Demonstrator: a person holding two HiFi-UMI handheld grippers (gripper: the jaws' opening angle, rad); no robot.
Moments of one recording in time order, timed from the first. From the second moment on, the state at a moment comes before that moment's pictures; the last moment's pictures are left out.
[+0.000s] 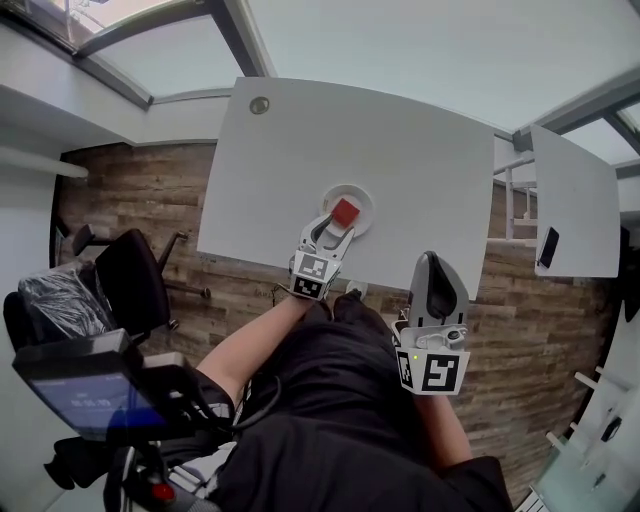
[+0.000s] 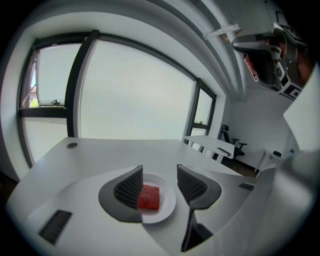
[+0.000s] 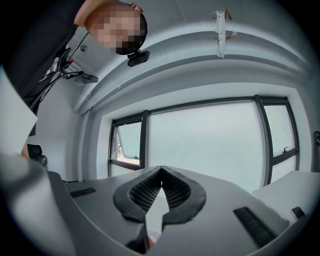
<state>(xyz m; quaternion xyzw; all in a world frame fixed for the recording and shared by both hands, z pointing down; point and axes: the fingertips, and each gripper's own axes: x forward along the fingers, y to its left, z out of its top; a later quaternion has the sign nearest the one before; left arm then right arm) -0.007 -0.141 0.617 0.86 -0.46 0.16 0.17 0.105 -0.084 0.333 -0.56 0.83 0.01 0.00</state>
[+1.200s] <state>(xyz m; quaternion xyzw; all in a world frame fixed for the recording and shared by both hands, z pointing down) -0.026 -0.126 0.408 0.85 -0.53 -0.02 0.05 0.087 -0.091 0.351 -0.54 0.84 -0.02 -0.01</state>
